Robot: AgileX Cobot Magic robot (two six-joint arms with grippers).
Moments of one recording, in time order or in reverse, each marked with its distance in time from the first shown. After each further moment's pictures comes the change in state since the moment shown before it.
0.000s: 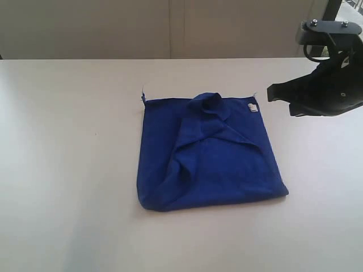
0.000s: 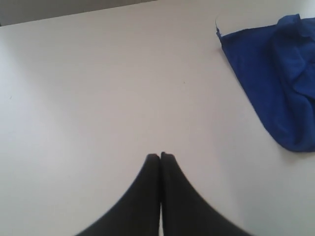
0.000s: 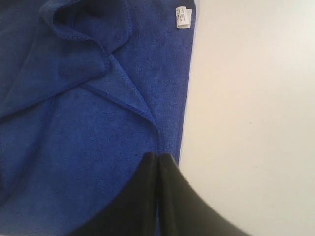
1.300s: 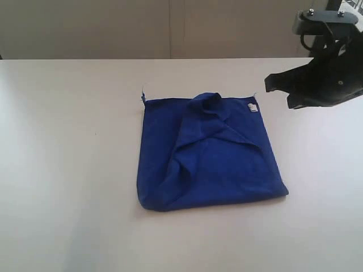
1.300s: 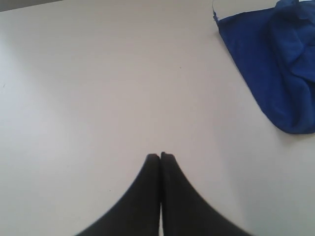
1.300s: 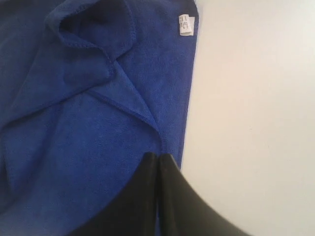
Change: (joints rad) left arm 0.000 0.000 0.000 0.000 0.050 0.016; right arm 0.000 0.018 -0.058 0.000 0.045 0.000
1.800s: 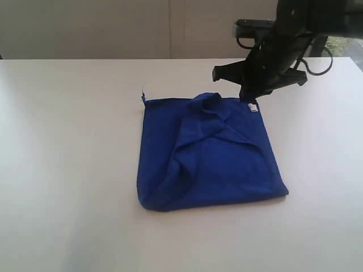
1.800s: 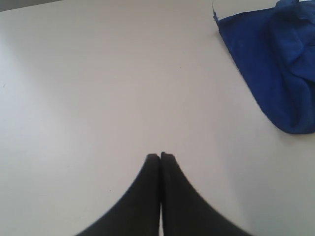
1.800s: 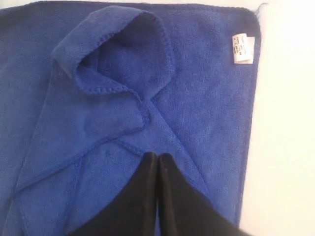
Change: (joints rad) left arm 0.000 0.000 0.000 0.000 0.000 0.000; right arm 0.108 0.441 -0.454 -0.060 0.162 0.164
